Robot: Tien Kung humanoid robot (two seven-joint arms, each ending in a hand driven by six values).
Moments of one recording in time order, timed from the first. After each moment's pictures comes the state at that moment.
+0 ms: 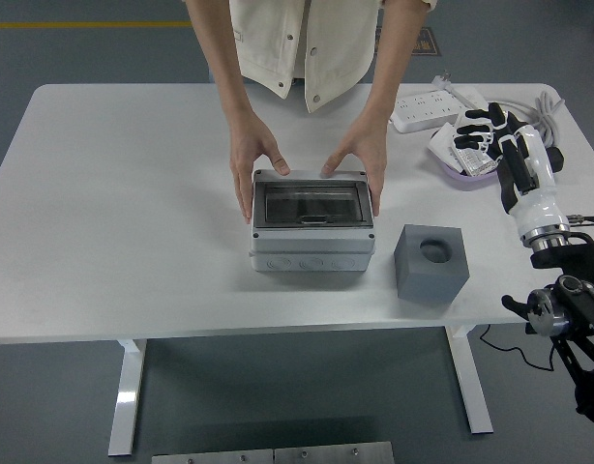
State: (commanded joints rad) left arm 0.06 0.26 -0.99 -0.18 1.01 0.10 0.16; right arm 0.21 -0.34 1.24 1.35 -0.95 -0.19 0.35
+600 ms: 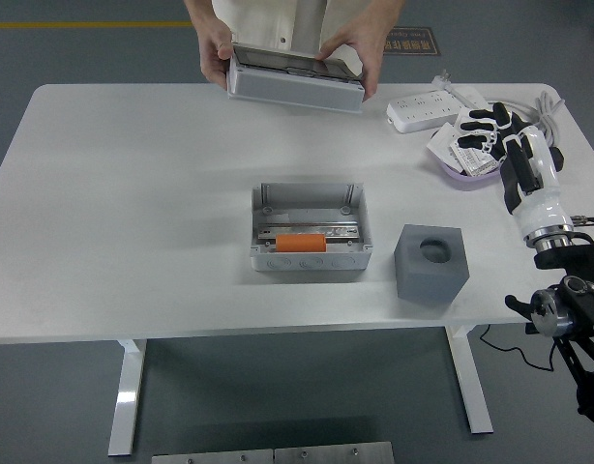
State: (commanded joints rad) left arm 0.06 0.25 -0.99 -0.18 1.00 0.10 0.16; right arm 0.20 -0.34 1.26 1.35 -0.95 -0.19 0.34
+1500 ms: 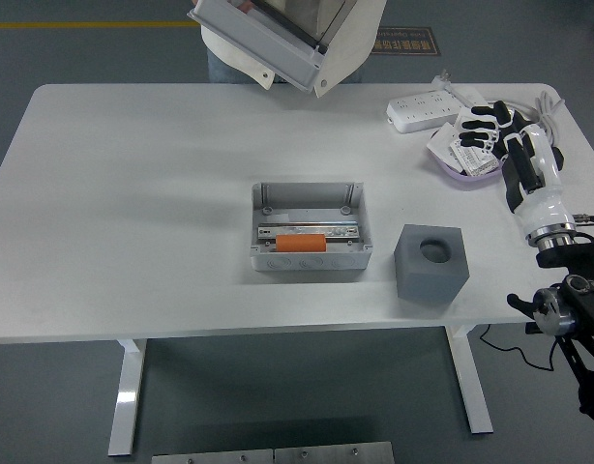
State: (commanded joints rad) left arm 0.06 0.25 -0.98 -0.18 0.99 0.11 0.15; right arm 0.20 -0.34 1.27 1.36 -0.96 -0.18 0.33
